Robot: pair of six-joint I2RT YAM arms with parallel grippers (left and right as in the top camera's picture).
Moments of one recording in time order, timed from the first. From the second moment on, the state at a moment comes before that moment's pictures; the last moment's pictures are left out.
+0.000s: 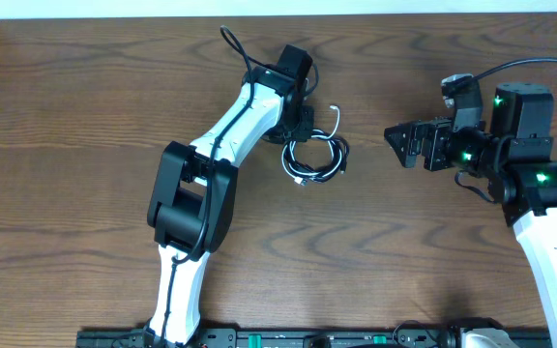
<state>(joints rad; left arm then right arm) -0.44 2.23 1.77 -0.89 0.13 -0.30 0.06 1.23 1.12 -0.67 -0.50 0.12</state>
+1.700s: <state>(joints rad) -0.41 1.86 1.66 -0.88 0.61 -0.30 0.10 1.23 1.12 -0.59 -0.50 0.14</state>
